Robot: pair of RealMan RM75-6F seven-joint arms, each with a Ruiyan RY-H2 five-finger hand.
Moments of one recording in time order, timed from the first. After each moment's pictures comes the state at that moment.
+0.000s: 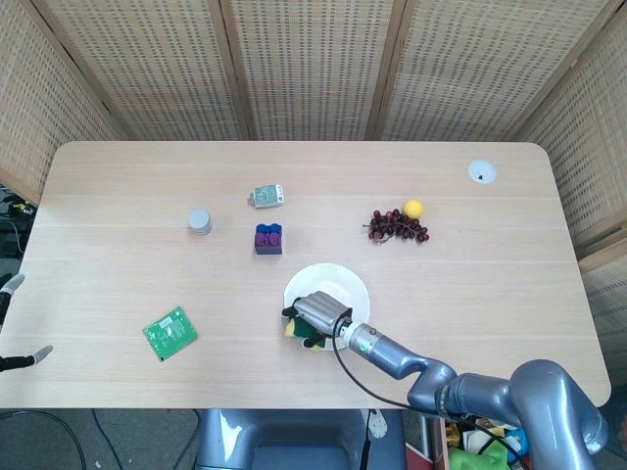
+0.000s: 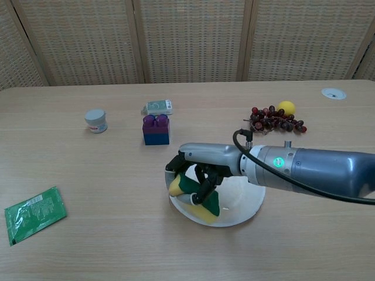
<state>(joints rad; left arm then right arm) -0.10 -0.95 -0.05 -1.78 1.26 1.30 -0.07 0.96 -1.79 0.06 -1.16 -1.49 0.71 0.41</state>
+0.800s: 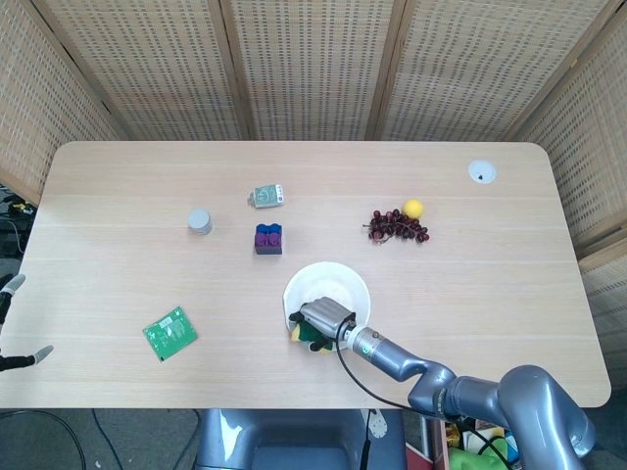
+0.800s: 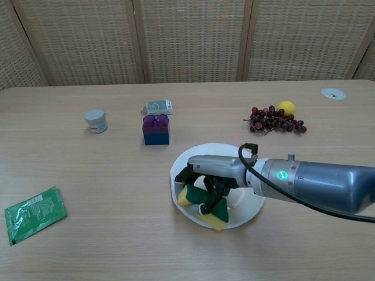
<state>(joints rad) -0.10 -0.95 -0.05 -1.77 1.26 1.29 -0.06 0.94 -1.84 0.02 -1.06 -1.52 0.73 0.47</state>
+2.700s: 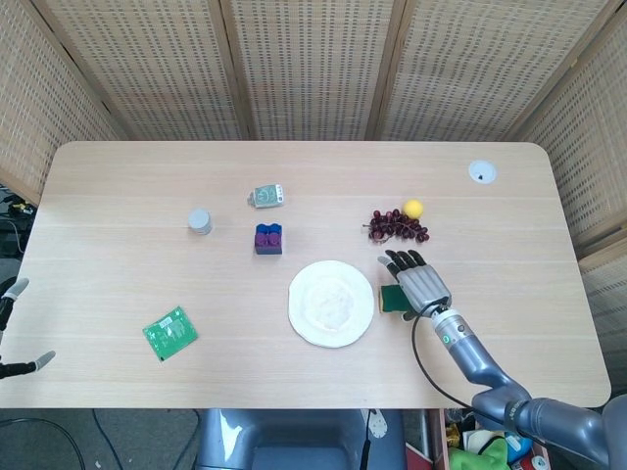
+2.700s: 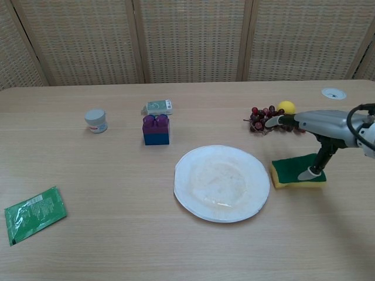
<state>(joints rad) -0.07 -0.94 -0.03 -1.79 1.34 1.34 -0.10 0.68 -1.51 0.09 -1.35 -1.17 0.88 -0.20</state>
